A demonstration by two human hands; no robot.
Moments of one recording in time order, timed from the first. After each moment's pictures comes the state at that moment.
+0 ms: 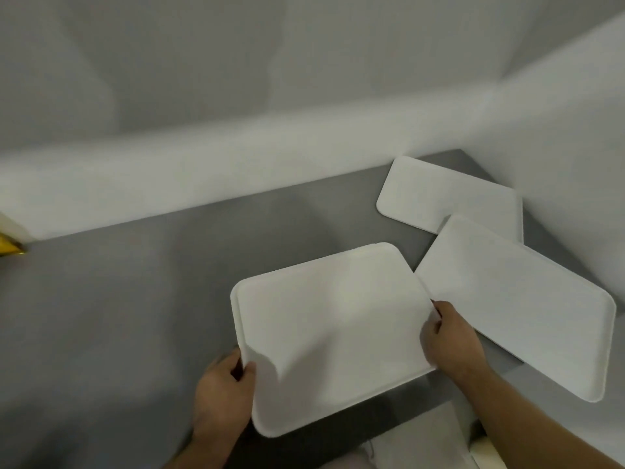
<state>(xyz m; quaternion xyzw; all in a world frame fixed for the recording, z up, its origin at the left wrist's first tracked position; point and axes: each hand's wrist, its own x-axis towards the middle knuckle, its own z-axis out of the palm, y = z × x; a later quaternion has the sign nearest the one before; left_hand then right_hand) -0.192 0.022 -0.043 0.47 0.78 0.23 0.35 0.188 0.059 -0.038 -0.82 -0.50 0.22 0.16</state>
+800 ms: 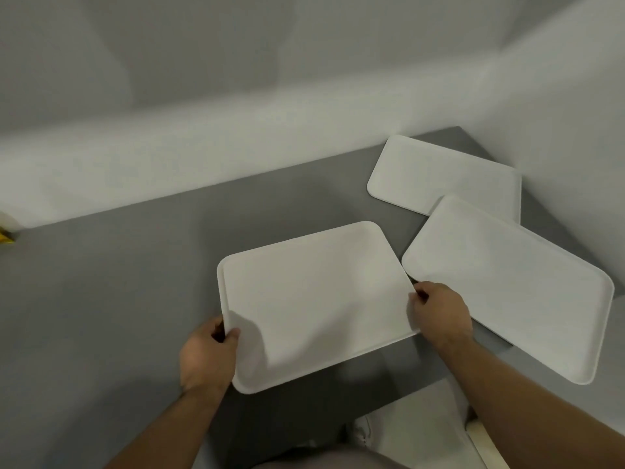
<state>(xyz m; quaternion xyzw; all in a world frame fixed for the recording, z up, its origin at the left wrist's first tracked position) -0.184 0.051 -0.061 0.42 0.80 0.28 0.33 0.210 0.083 -0.055 -0.82 -0.52 0.17 0.15</state>
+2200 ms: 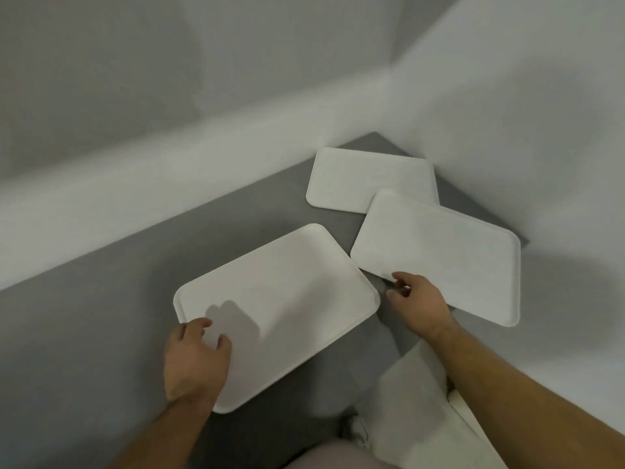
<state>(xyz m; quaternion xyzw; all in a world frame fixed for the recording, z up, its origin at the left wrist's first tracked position) -0.152 0.083 -0.034 0.60 0.75 0.20 0.19 0.232 0.039 -0.020 -0.83 -0.44 0.24 0.24</state>
